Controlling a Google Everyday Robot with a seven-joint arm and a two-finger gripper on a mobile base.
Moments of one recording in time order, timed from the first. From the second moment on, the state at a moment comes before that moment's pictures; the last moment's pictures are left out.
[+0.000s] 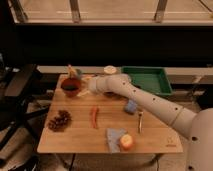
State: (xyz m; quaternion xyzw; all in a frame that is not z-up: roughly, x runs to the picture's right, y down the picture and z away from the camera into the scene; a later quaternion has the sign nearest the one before) arm -0.115 -0.016 0.825 -0.11 -0.41 0.18 0.89
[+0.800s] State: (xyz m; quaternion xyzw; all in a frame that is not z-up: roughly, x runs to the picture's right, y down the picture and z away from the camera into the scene) arm -0.177 -0.026 0.871 -0.12 -0.43 0.17 0.88
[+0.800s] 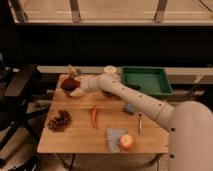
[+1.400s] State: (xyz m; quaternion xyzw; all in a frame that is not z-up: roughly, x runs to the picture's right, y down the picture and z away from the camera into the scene) arm -0.214 -0.028 0.925 -0.14 -0.46 0.18 0.86
